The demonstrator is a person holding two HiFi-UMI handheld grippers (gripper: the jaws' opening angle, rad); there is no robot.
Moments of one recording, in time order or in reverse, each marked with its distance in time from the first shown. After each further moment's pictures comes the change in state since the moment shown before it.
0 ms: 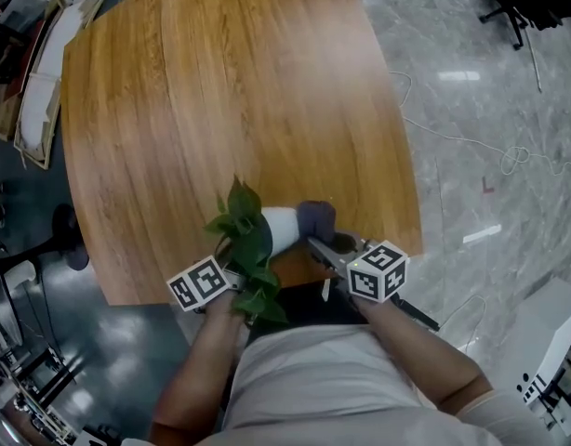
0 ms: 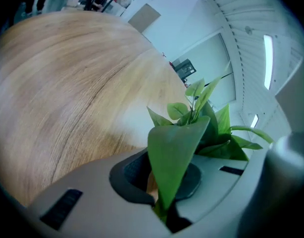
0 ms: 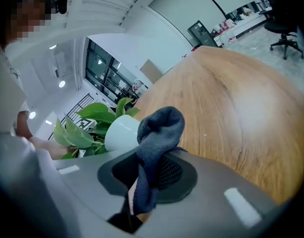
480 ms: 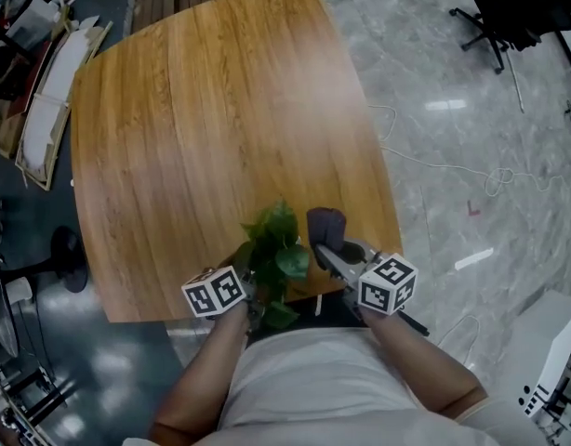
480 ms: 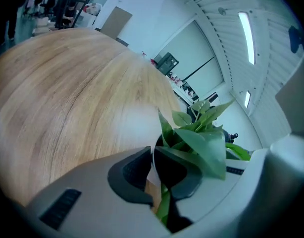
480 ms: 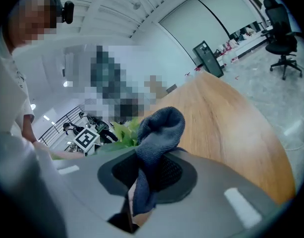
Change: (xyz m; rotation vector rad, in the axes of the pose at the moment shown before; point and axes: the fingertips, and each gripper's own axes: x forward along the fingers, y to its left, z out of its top) left arm 0.000 -0.052 0.005 0.245 0.009 -0.001; right arm -0.059 0.026 0.073 -0.096 -0.153 -0.028
